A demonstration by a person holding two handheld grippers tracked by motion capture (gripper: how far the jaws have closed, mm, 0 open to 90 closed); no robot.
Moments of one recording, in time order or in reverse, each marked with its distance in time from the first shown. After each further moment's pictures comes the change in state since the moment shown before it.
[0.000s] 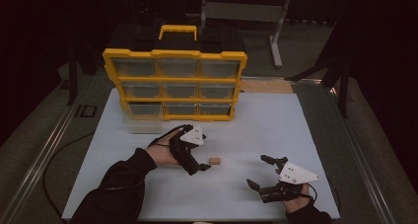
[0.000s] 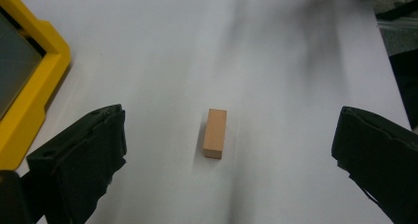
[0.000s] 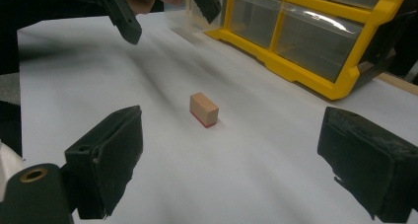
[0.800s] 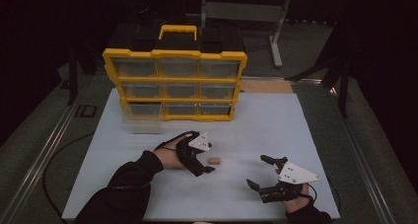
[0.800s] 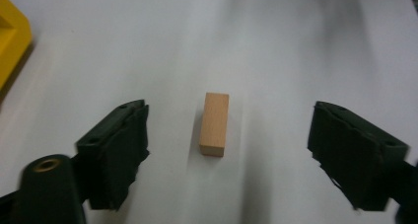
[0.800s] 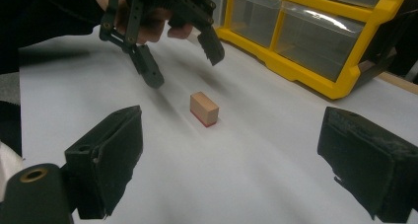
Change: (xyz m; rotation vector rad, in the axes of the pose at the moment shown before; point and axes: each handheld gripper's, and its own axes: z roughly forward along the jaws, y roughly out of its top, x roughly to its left) left arm 0.002 -0.015 0.035 0.049 -0.019 0.021; right arm 0.000 0.000 0.000 0.002 0.001 0.001
